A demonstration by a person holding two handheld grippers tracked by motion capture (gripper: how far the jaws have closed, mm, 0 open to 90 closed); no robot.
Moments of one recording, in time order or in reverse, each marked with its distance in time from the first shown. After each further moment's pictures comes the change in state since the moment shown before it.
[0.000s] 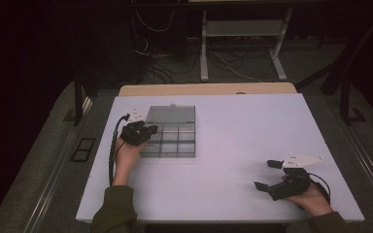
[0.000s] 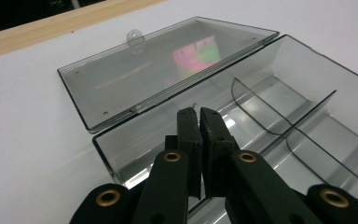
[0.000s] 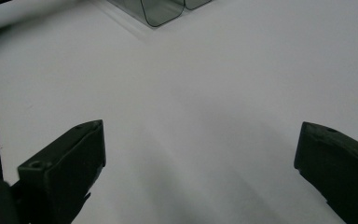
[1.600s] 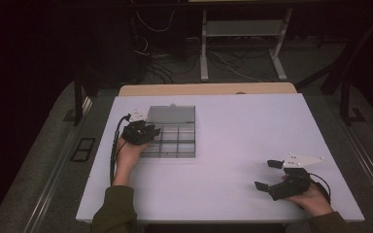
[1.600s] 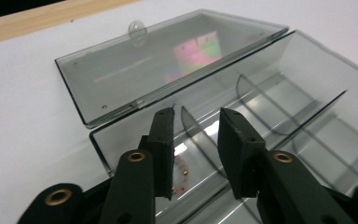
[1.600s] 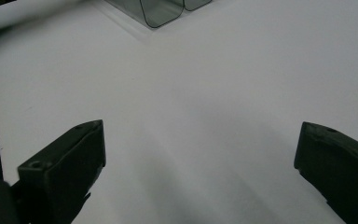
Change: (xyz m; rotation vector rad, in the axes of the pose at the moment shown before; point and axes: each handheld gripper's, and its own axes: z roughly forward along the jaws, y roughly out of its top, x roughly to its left) left arm 0.000 0.001 0.004 0.005 -0.012 -0.036; right arm 0.000 0.000 -0.001 0.000 0.002 0.005
